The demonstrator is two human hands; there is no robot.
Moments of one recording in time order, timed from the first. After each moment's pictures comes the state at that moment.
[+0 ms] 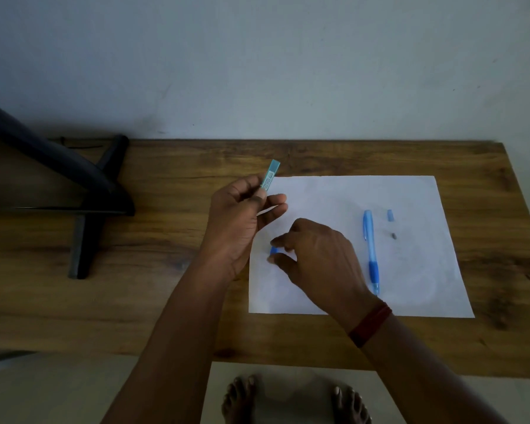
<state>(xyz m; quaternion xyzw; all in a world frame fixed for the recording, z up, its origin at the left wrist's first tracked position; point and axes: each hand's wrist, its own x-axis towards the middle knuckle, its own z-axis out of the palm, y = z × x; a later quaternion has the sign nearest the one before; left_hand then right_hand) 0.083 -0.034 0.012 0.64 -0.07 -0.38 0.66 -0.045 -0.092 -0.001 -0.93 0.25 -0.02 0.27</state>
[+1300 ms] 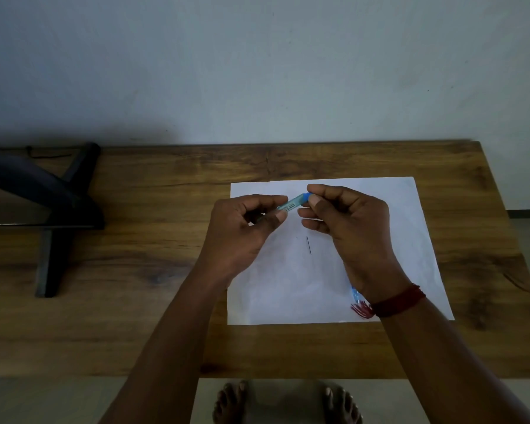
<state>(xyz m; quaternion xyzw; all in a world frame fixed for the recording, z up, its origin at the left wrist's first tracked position) 0.066 -0.047 0.005 0.75 -0.31 -0.30 0.50 -0.062 -0.150 0.010 -0.58 0.42 -0.27 0.65</state>
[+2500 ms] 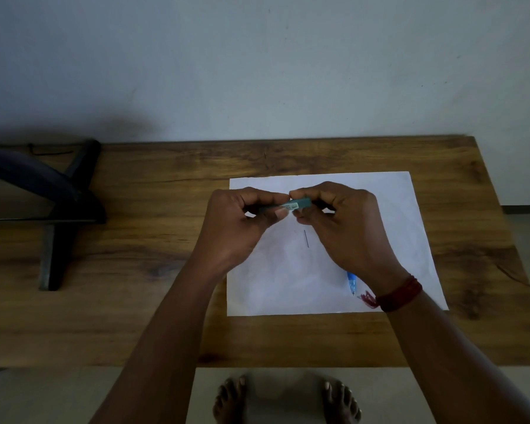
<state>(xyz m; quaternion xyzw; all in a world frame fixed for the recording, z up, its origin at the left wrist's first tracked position) 0.070 -0.042 0.016 0.74 -0.36 -0.27 0.50 -0.068 -0.150 0.020 -0.81 0.32 -0.23 0.43</state>
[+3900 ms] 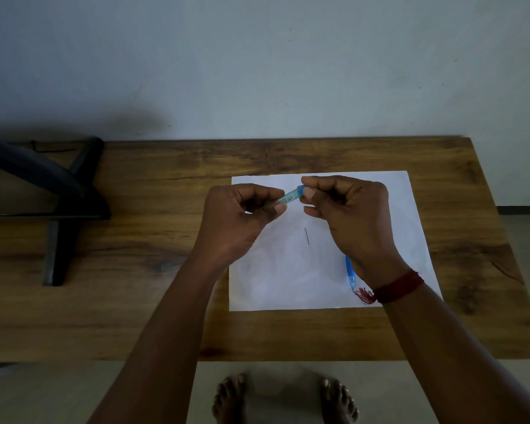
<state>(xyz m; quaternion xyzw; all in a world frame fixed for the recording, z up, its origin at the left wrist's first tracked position) 0.068 -0.042 0.020 0.76 -0.30 -0.28 0.51 -0.064 -0.148 0.027 -0.64 0.39 -0.27 0.60</state>
